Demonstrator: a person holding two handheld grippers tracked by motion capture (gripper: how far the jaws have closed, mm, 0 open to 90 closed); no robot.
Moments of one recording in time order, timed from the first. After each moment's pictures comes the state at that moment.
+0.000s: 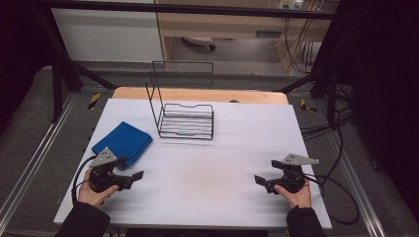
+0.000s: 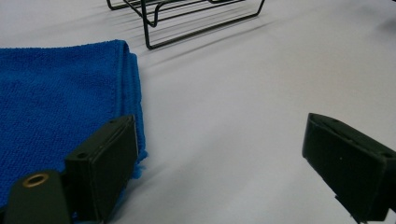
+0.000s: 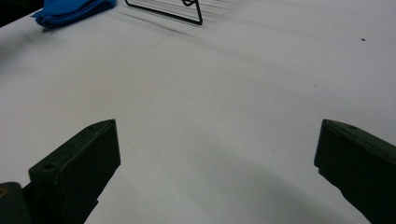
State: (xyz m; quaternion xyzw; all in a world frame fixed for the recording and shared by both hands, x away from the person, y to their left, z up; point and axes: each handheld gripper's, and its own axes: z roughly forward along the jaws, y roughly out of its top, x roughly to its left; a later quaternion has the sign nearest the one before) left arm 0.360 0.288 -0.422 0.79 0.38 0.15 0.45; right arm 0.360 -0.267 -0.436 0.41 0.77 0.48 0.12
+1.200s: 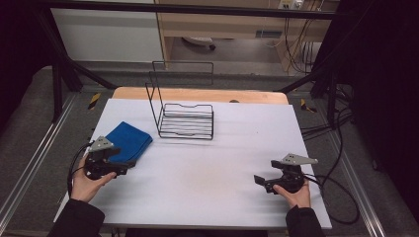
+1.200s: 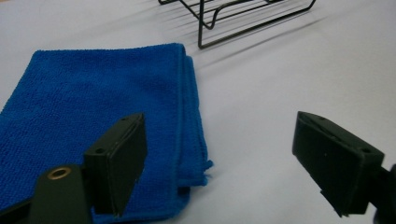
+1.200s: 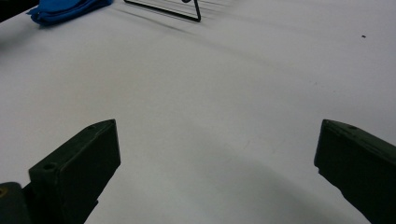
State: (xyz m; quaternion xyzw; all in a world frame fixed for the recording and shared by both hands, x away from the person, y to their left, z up) left arm 0.388 0.302 -0.403 0.79 0.43 0.18 0.39; right arm 0.361 -0.265 -0.437 0.41 0.77 0.47 0.12
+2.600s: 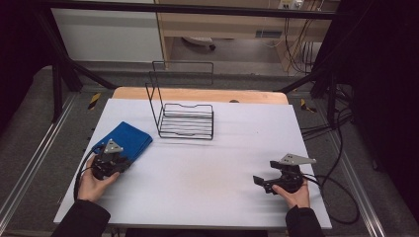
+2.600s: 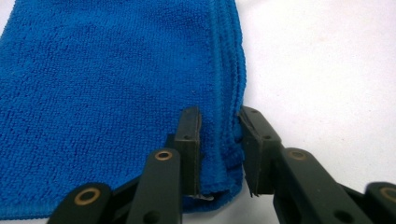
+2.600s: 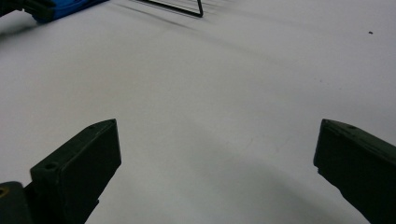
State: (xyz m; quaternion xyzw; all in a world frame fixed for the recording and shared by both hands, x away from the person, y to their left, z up) left arm 0.406 0.301 -0.440 0.84 0.42 0.19 0.29; right arm 0.362 -0.263 -0.438 0.41 0.78 0.47 0.11
